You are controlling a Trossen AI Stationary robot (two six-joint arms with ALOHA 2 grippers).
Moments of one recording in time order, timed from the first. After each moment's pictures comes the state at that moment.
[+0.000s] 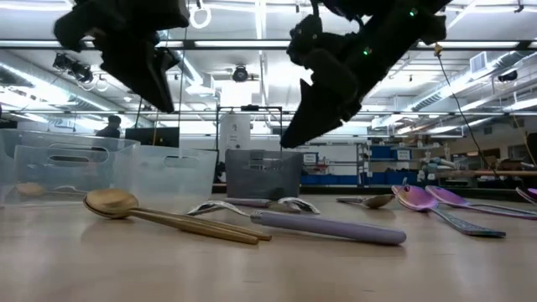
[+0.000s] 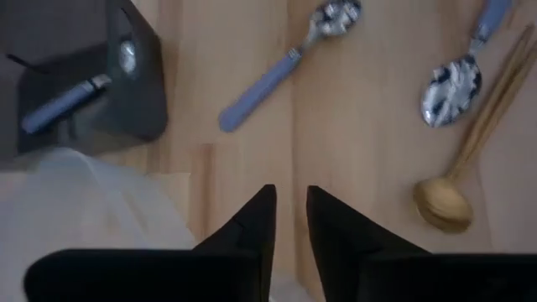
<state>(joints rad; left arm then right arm) -0.28 1.32 0.89 -0.61 -0.32 -0.14 0.22 1.76 1.01 -0.07 0.41 0.30</state>
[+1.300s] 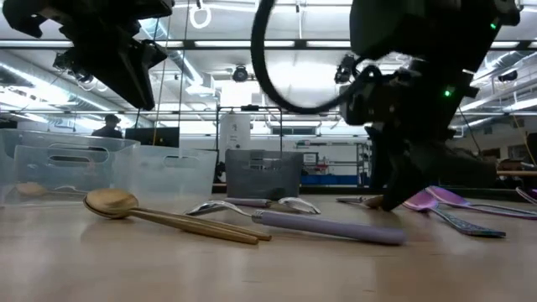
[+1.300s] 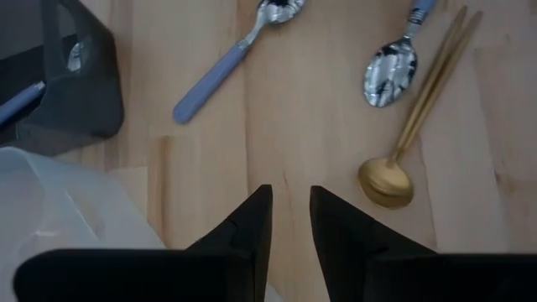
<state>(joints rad) -0.39 1.32 0.89 -0.63 -0.32 -0.20 0.40 1.92 1.11 -0.73 0.59 0.36</state>
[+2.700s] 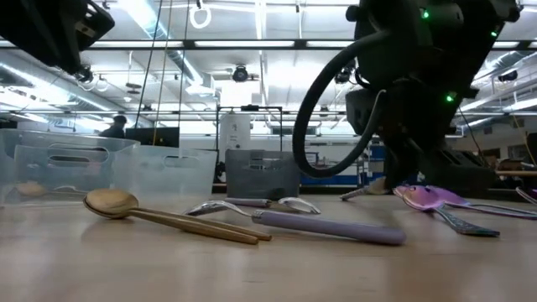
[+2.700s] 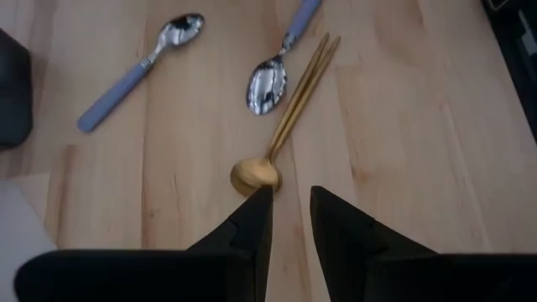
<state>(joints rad) -0.72 1.32 0.89 -0.59 -0.43 -0.49 0.40 1.95 1.16 -0.95 0.71 0.36</state>
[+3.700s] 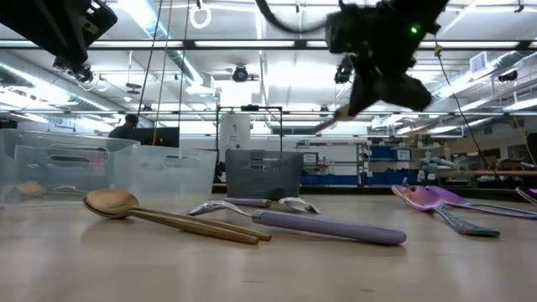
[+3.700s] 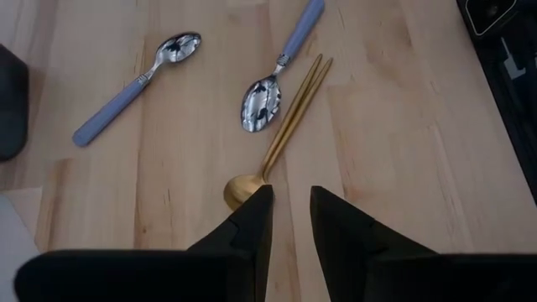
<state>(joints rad) -0.72 1.32 0.89 -0.55 -0.44 -0.49 0.33 1.76 1.27 -1.02 0.92 0.19</state>
